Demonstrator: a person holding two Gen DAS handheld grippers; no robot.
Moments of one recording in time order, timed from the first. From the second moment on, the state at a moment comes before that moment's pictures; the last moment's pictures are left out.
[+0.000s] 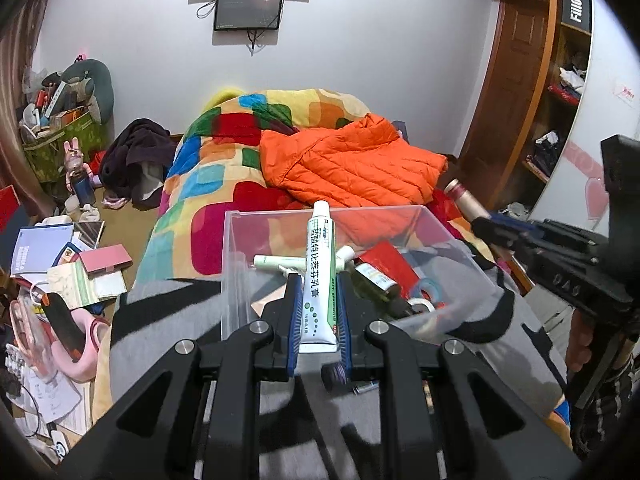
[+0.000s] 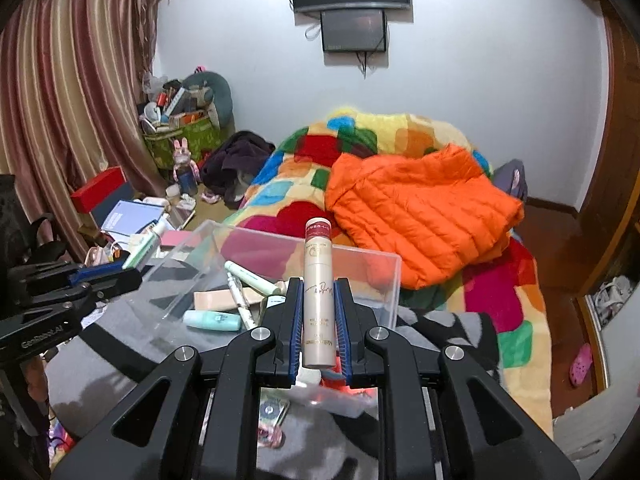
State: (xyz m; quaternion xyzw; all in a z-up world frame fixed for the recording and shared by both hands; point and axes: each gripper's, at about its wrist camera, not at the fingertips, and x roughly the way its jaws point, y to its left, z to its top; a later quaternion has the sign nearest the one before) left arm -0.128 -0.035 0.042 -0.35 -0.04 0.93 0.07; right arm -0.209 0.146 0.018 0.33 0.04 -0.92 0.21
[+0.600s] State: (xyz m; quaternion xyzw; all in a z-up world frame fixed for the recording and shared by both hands) left arm -0.182 -0.024 -0.012 -0.43 -0.04 0.90 0.08; right arm -0.253 0.123 -0.049 0.42 0.05 -0.88 0.22
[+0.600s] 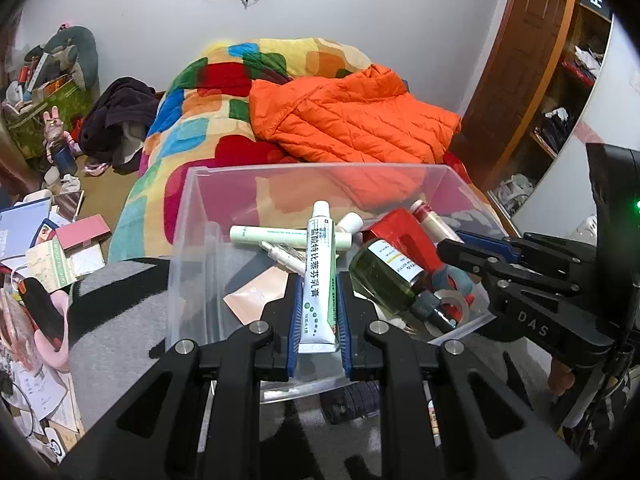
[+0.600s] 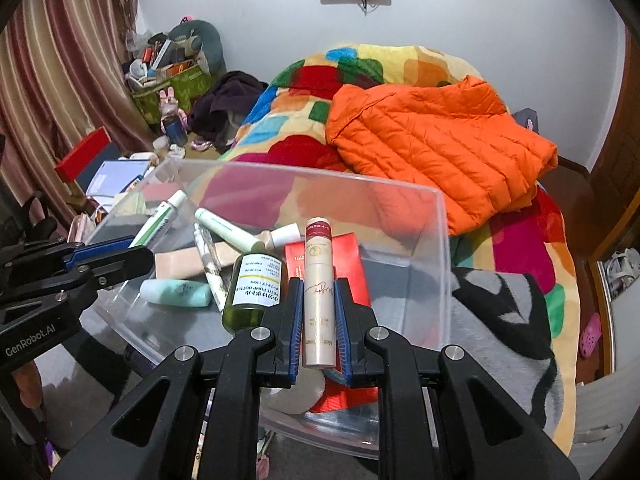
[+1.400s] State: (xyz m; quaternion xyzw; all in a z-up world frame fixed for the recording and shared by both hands) left arm -0.112 -0.013 0.021 -0.38 -0.02 0.92 0.10; right arm -0.171 0.144 -0.012 0.38 0.05 -0.89 0.25
